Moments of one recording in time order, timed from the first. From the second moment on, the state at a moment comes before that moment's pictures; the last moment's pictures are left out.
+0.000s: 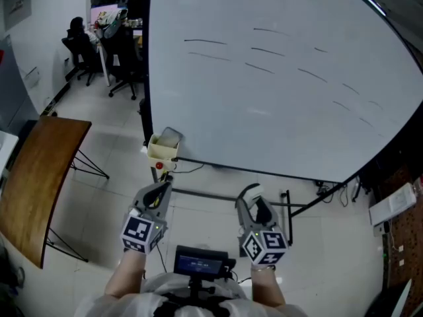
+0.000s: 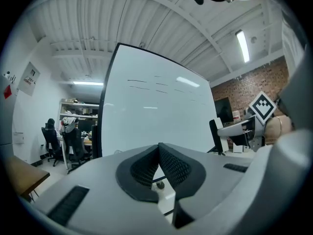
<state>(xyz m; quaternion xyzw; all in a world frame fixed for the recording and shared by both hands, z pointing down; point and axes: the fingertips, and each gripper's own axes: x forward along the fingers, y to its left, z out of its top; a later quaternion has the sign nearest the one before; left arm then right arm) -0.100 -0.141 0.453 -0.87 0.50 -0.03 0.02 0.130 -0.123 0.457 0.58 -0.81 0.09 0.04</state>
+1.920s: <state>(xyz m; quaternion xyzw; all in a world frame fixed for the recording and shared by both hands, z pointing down) -0.084 -0.315 0.383 -0.90 0.43 -0.01 0.10 0.042 -0.348 0.201 0.63 -0.75 -0.19 0.04</state>
